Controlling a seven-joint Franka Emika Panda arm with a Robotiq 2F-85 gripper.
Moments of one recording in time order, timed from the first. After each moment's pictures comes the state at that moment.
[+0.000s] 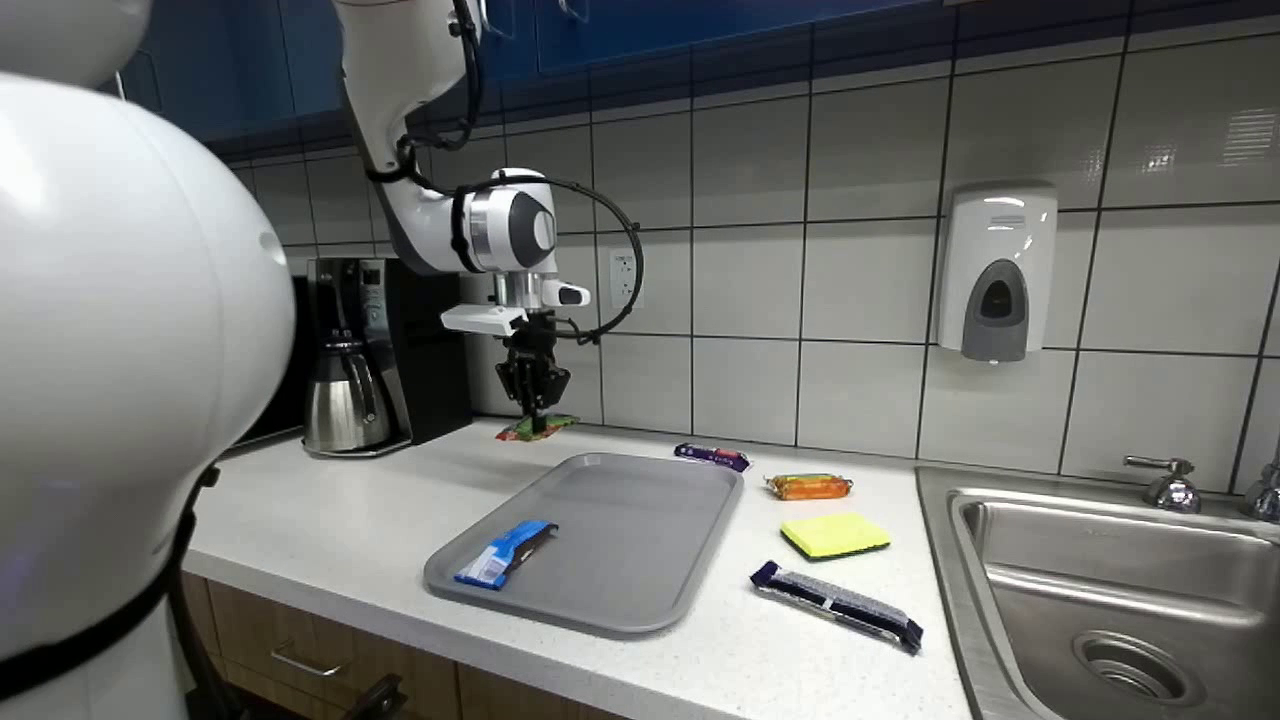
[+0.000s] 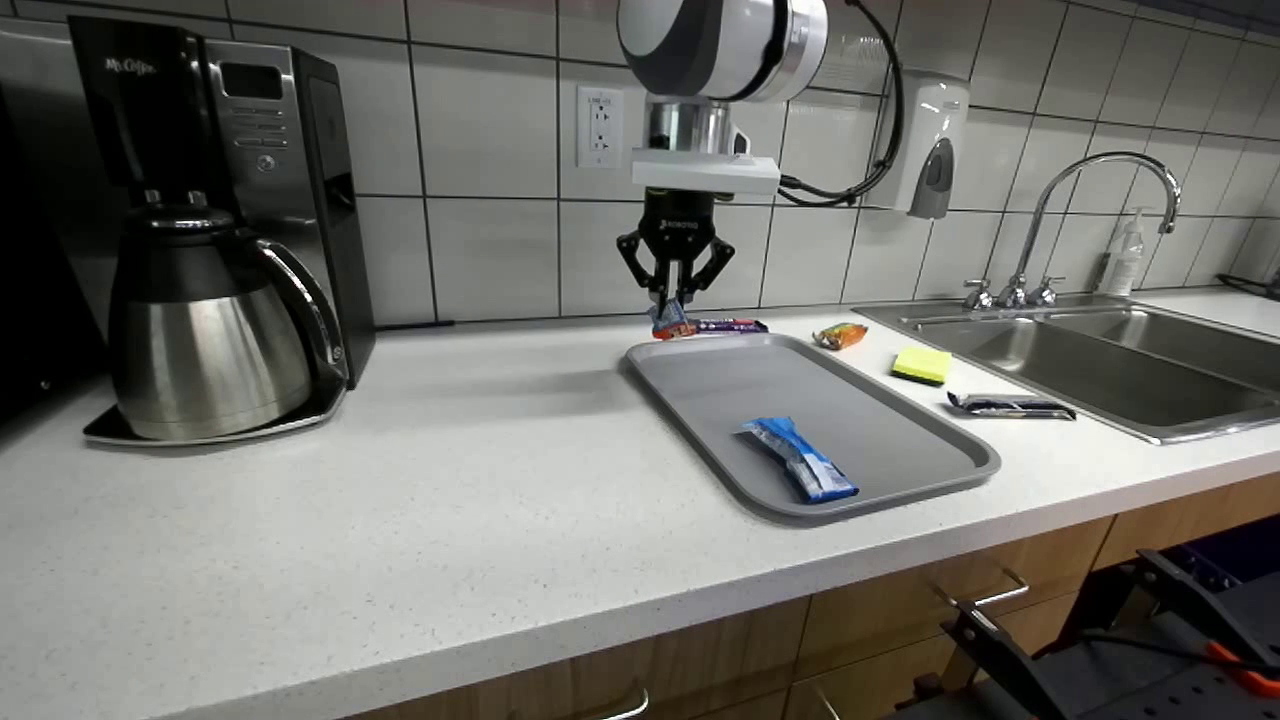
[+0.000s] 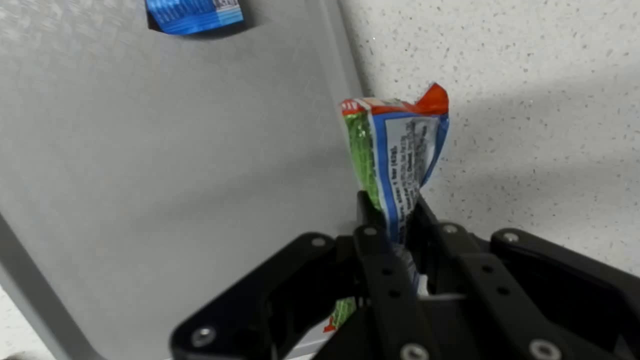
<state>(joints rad) 0.27 0.35 0.02 -2.02 -0.01 2.39 0.47</state>
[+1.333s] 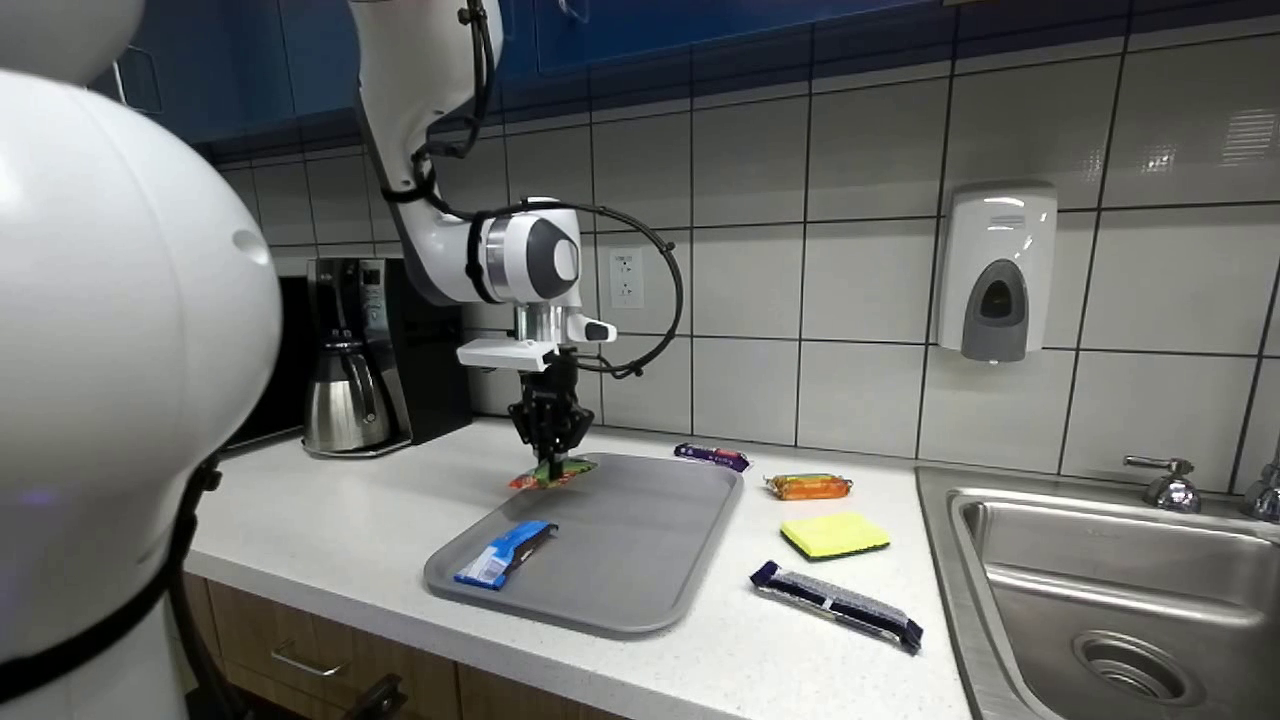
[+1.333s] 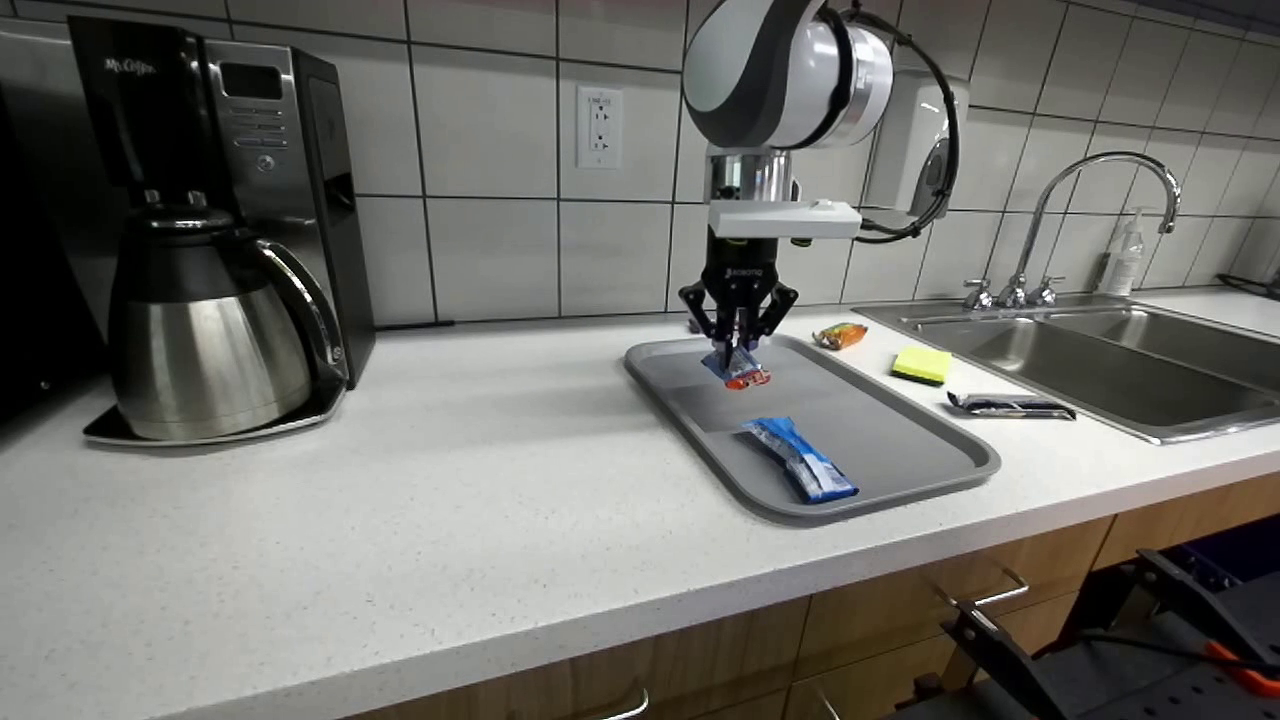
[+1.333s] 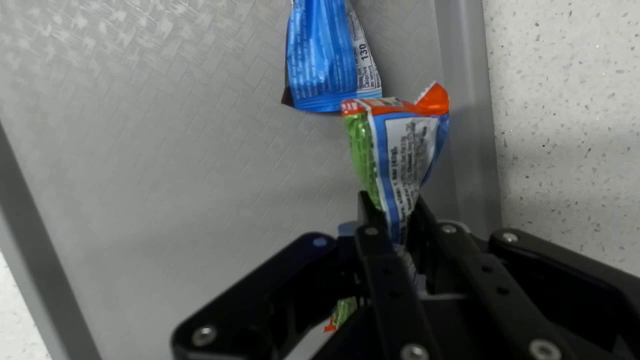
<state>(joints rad) 0.19 0.32 0.01 -2.19 -0.01 2.42 0.30</state>
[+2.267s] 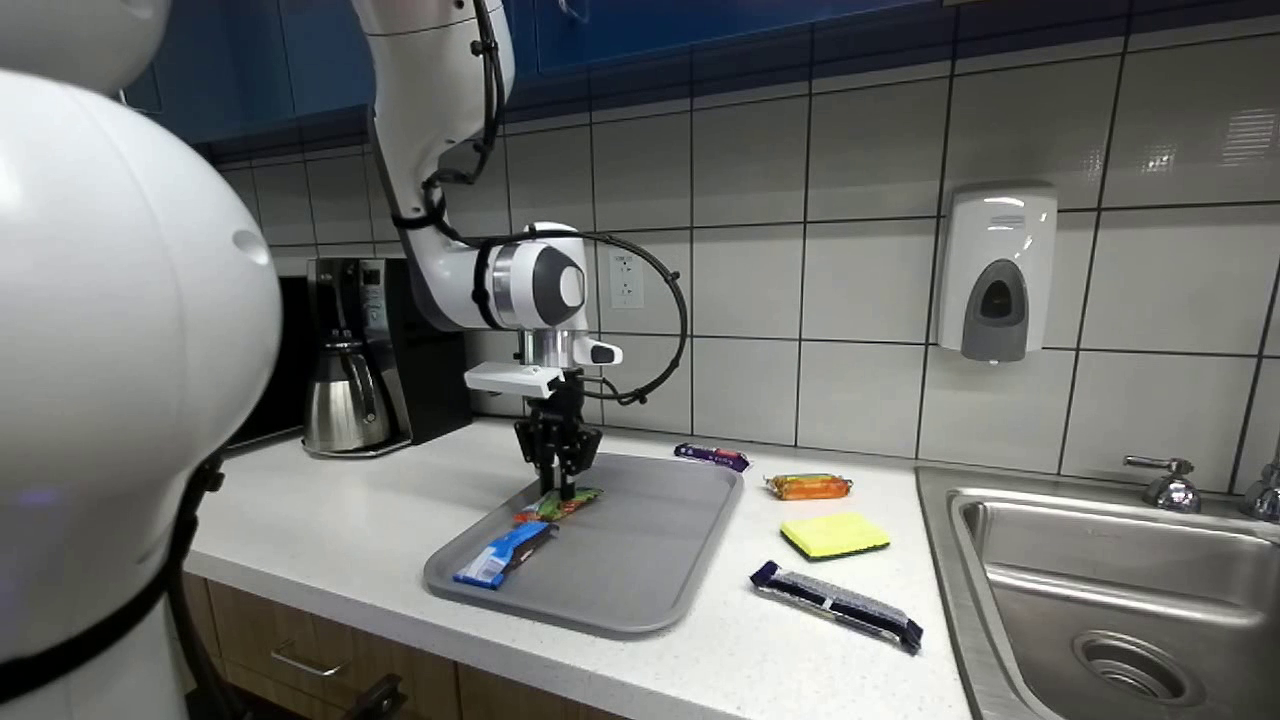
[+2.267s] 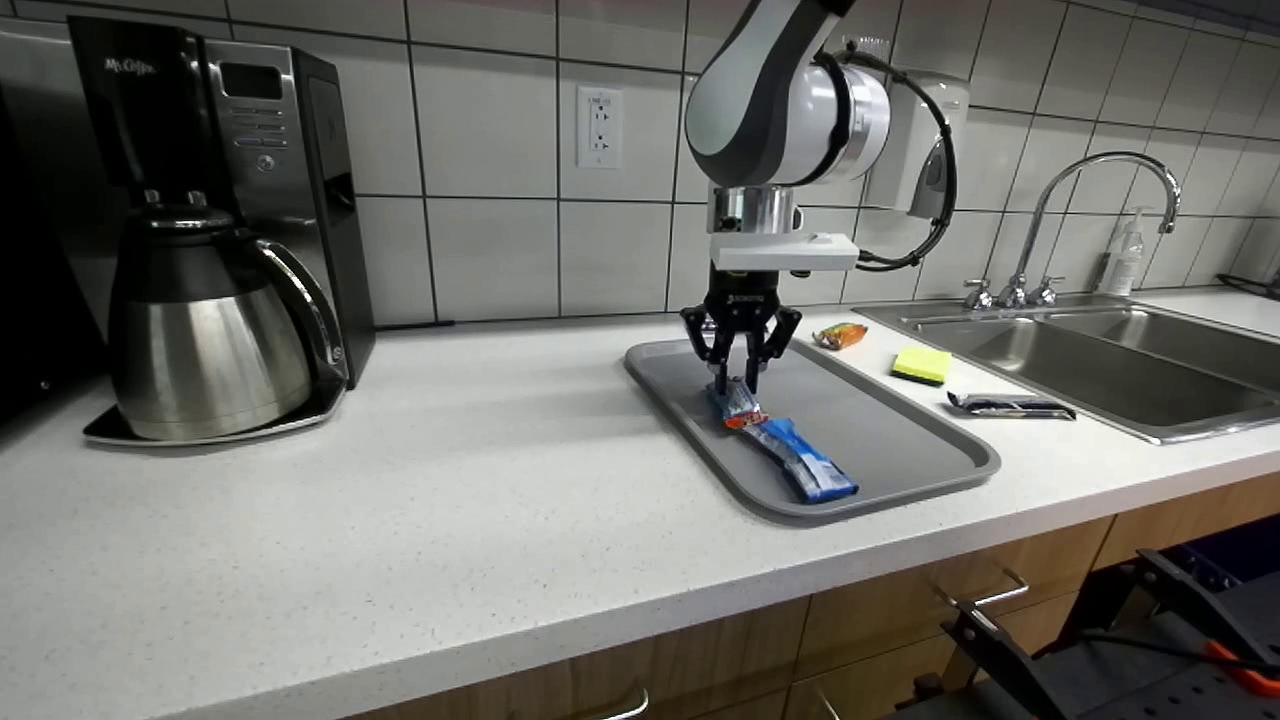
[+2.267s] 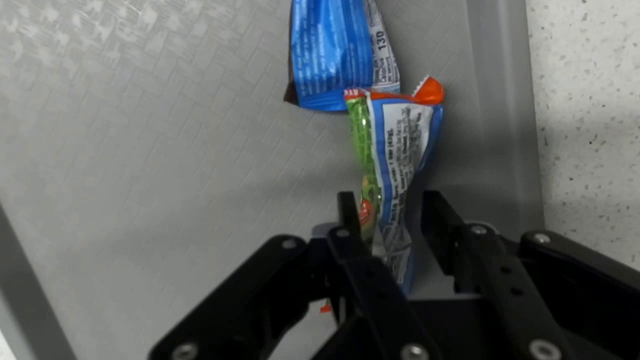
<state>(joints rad) 0.19 0.38 0.00 -2.19 -0.01 2.49 0.32</state>
